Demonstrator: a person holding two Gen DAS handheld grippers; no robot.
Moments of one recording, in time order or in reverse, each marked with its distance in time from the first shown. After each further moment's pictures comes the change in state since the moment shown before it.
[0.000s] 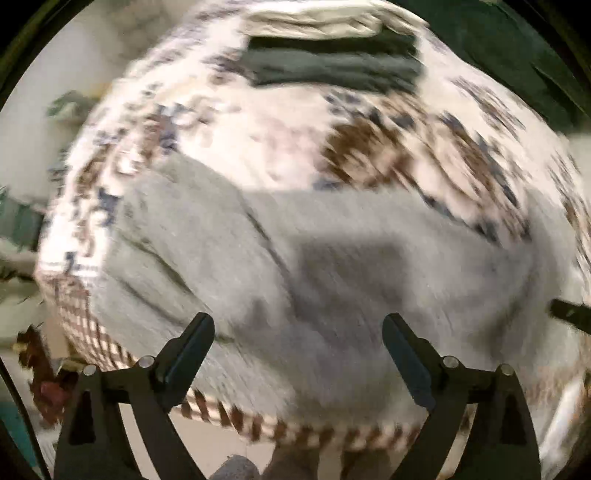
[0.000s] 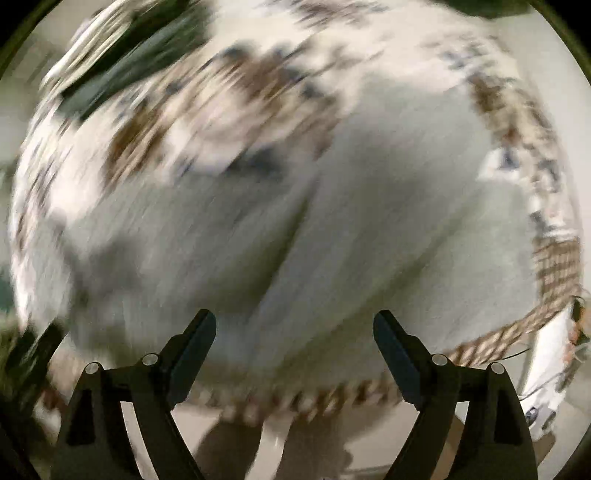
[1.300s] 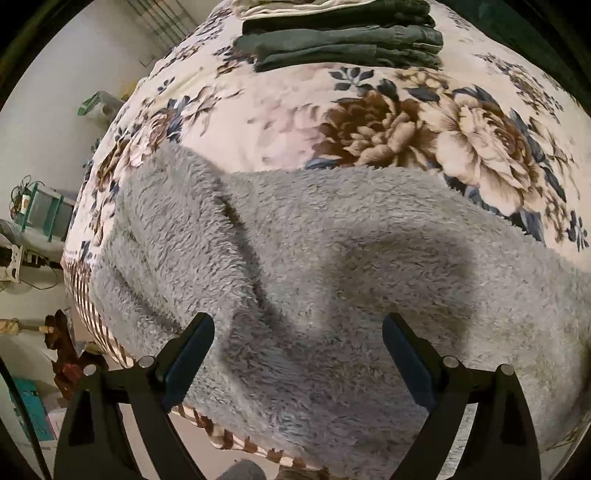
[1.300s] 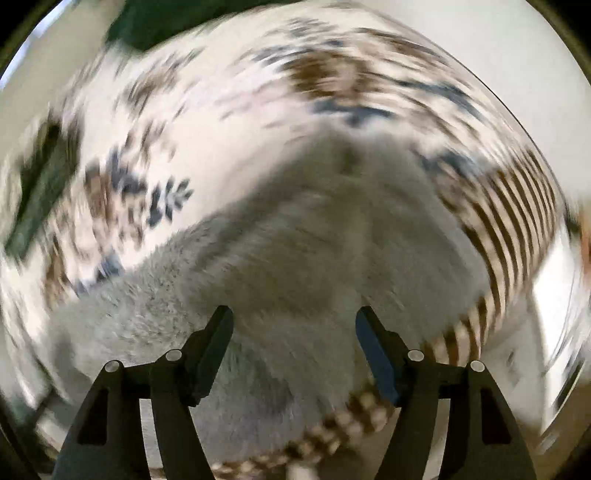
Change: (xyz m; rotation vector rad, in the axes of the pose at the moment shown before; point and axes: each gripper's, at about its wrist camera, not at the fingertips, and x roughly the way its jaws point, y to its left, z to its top) left arm 0.039 -0.055 -0.016 0.008 0.022 0.158; right arm 0.038 -0.122 0.004 0.181 -0.073 0.010
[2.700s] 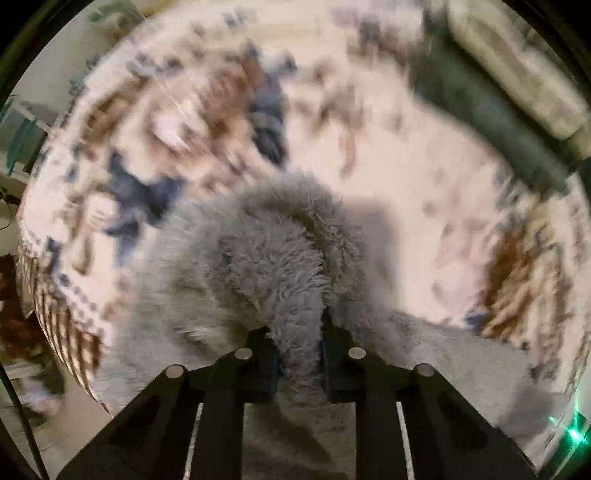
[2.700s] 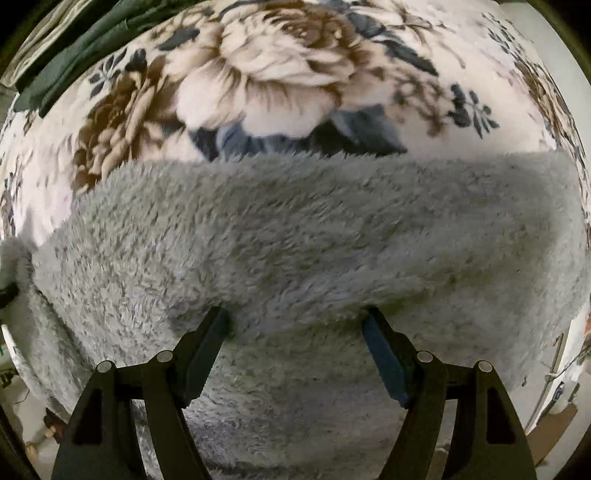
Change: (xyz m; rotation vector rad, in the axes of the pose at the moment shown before) left arm 0.080 0.230 0.082 -0.323 0.068 -0.257; right arm 0.012 0.293 -0.085 -0.175 0.177 0.018
